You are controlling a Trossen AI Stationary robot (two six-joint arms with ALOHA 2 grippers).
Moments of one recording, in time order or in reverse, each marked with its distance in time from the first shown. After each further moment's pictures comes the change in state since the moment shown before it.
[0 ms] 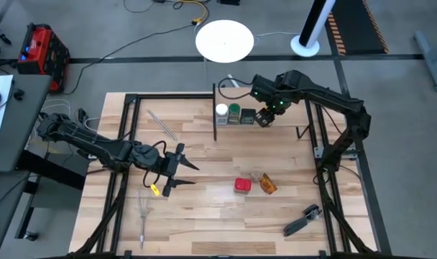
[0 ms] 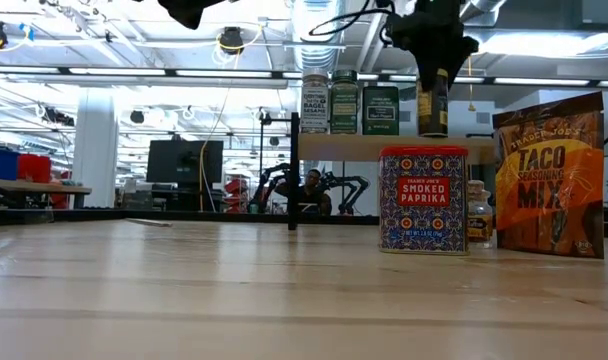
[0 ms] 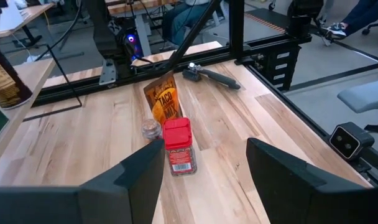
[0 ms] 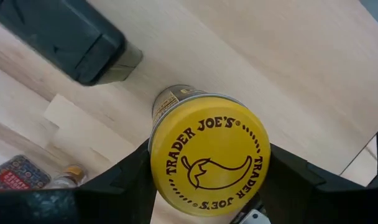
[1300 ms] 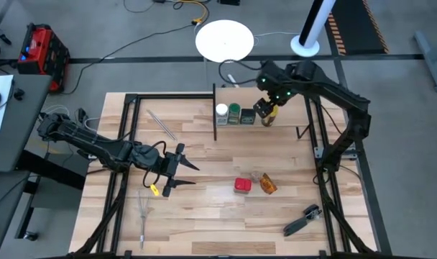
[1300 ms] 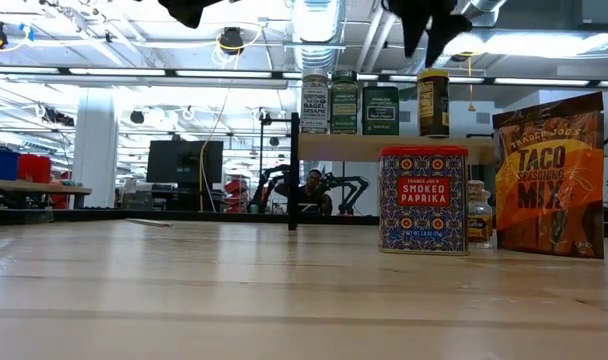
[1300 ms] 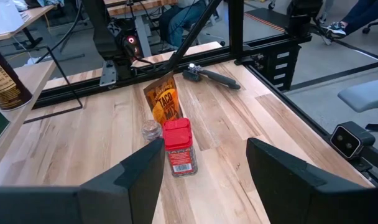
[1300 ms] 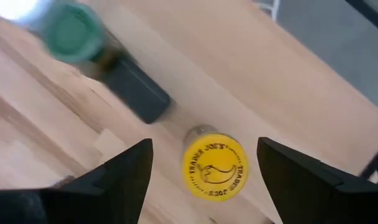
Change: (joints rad) left arm -0.005 0.000 0.000 0.003 0.000 0.009; right arm 0.002 0.000 0.235 -0.006 -0.013 -0.041
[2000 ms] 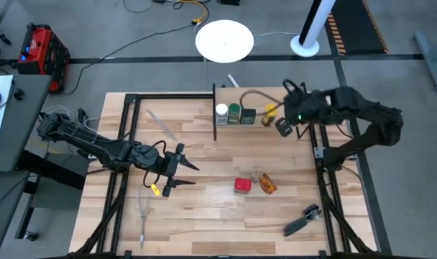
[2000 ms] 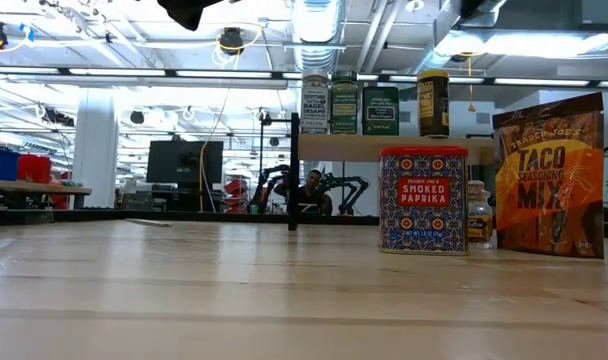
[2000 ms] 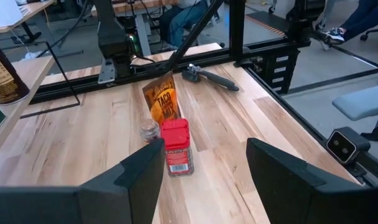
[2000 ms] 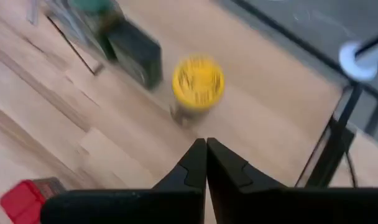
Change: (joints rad) left arm 0.000 0.000 0.000 0.007 0.000 -0.036; right arm 0.371 -0.323 -0.264 -0.002 0.349 0.314
